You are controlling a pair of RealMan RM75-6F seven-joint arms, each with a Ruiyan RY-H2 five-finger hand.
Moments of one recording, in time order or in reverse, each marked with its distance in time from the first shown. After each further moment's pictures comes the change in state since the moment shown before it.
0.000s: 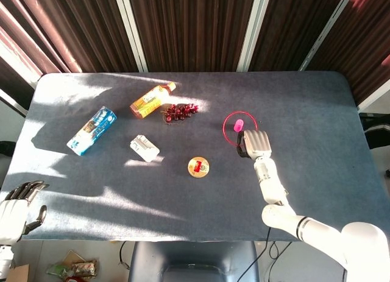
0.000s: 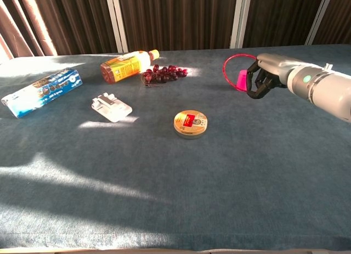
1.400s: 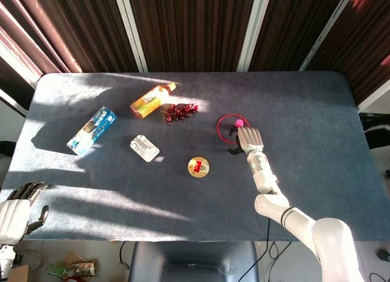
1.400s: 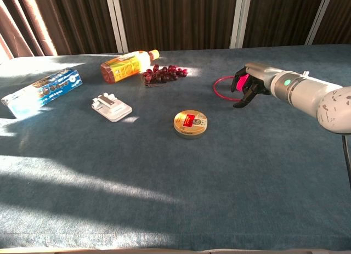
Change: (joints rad) left arm -0.006 -0.003 0.004 -0.002 0.003 -0.009 0.014; right arm 0.112 -0.141 -0.002 0.371 -0.122 -0.183 0.331
